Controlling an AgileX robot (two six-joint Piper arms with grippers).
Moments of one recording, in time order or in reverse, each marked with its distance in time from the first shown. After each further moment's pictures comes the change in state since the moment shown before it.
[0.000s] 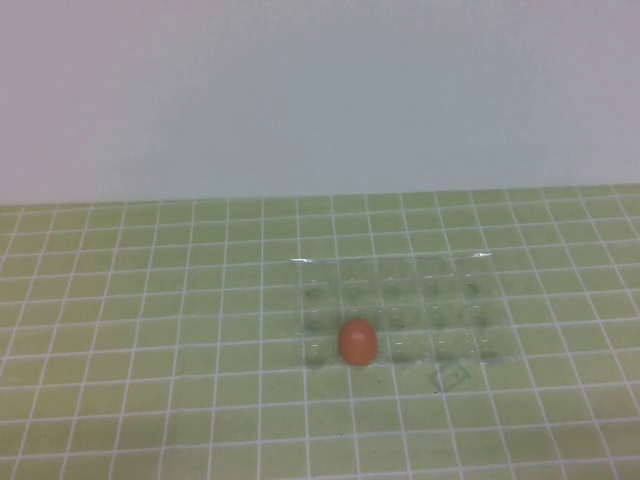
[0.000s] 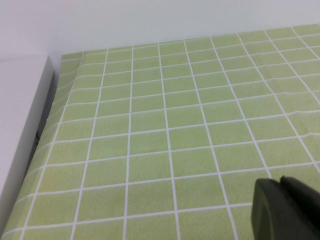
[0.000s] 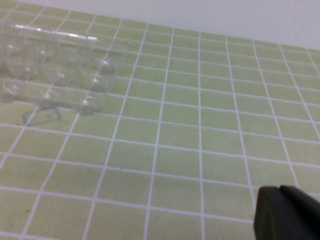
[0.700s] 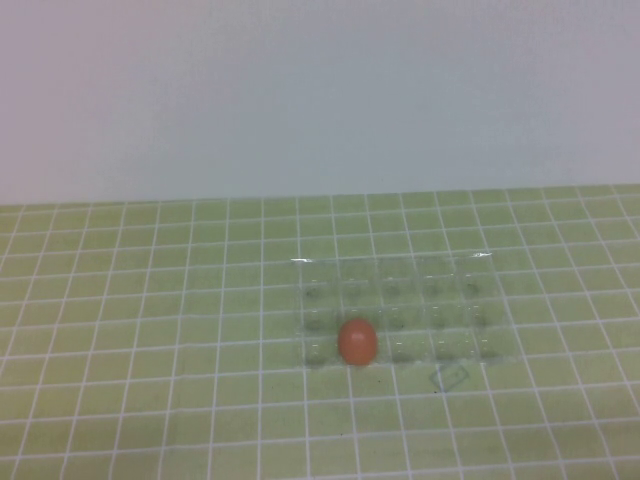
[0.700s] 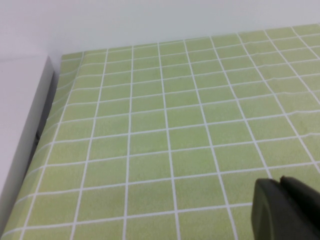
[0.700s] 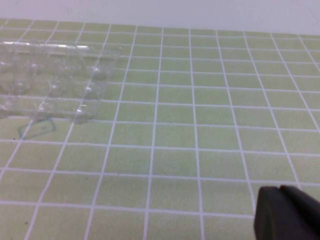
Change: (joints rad) right arm 0.000 0.000 0.000 -0.057 0.001 0.151; left arm 0.000 0.000 0.000 0.000 0.000 0.000
